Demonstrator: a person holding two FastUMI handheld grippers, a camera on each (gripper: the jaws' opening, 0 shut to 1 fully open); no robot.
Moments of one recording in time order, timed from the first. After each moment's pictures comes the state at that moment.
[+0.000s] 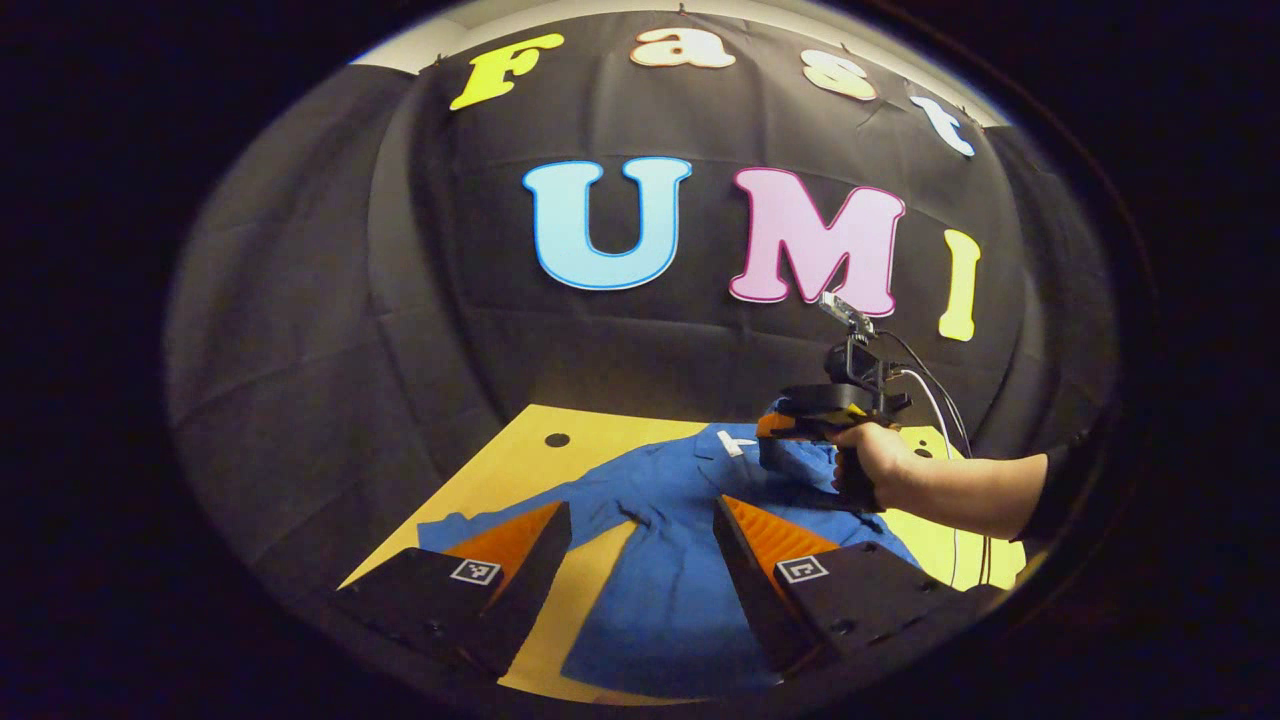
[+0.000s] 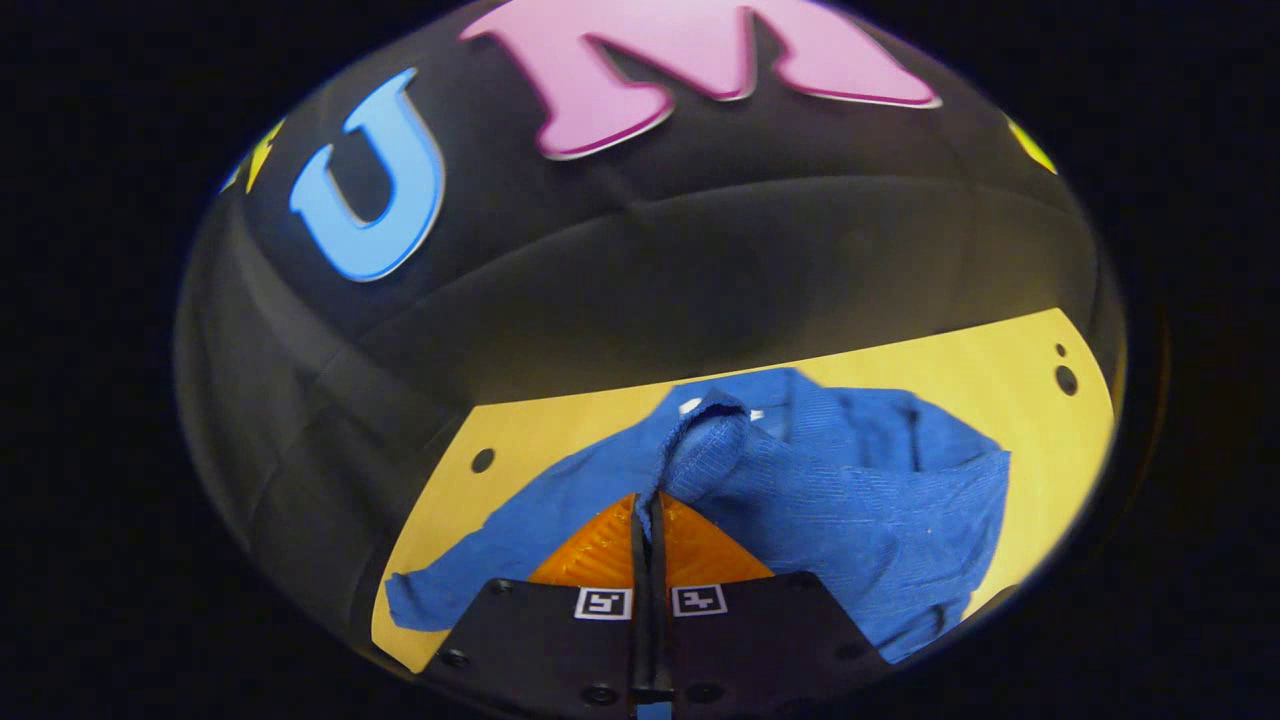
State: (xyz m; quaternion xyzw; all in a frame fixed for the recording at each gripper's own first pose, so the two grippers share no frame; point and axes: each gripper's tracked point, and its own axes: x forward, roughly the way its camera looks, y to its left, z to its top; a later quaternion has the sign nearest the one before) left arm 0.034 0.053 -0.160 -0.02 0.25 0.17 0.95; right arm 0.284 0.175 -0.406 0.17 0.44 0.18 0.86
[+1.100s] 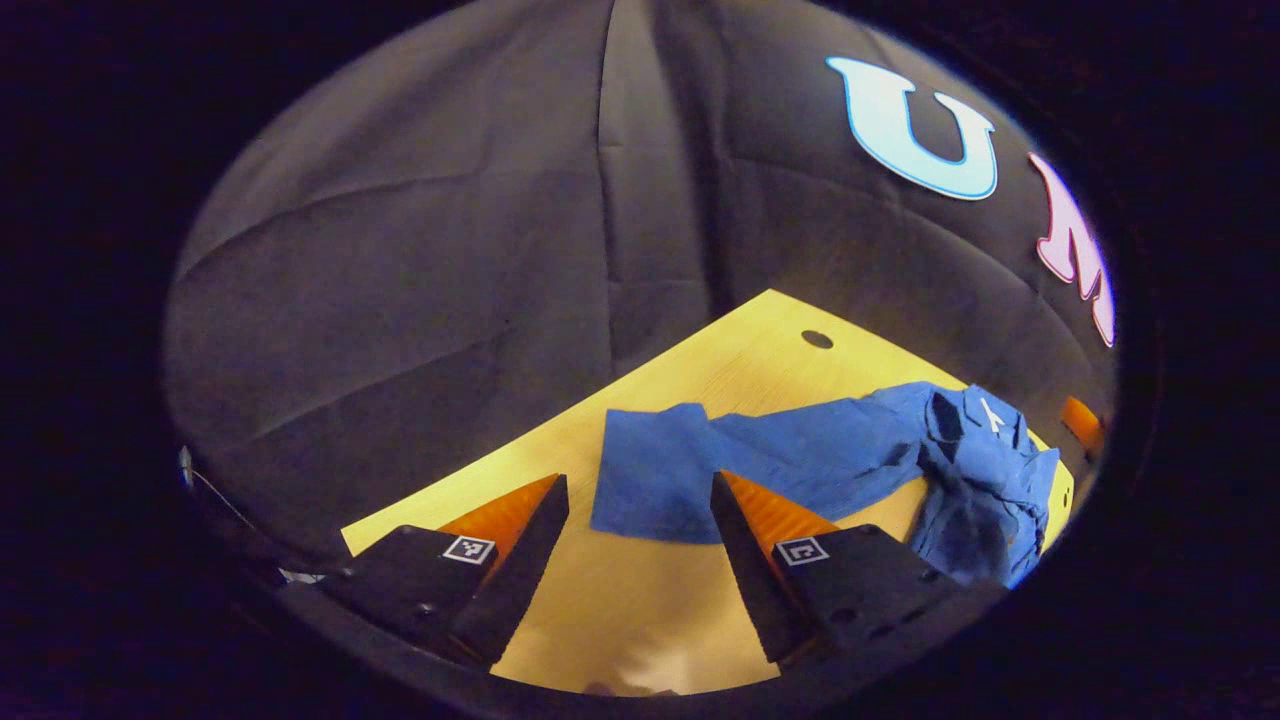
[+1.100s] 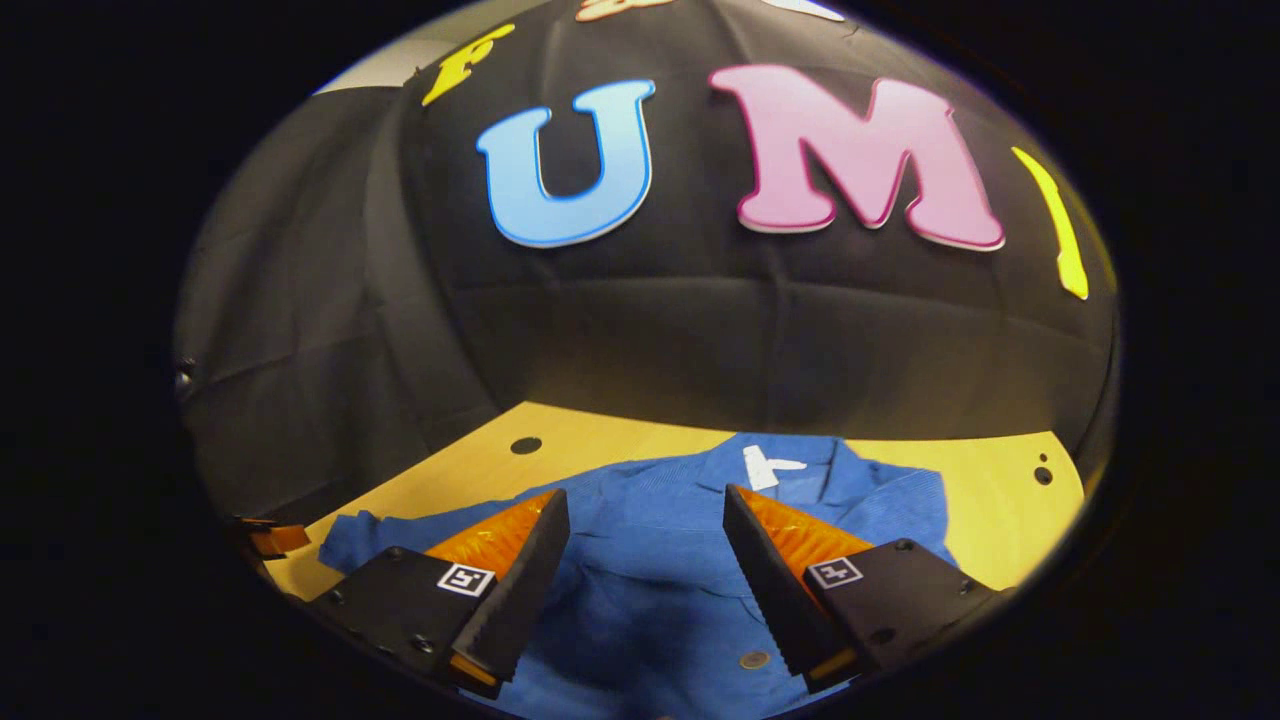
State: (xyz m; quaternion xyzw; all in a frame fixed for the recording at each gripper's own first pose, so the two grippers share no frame) left arm -0.007 0.293 -0.366 -0.15 0.36 0.39 0.84; right arm 0.184 0.172 -0.339 0.05 0.26 0.23 0.94
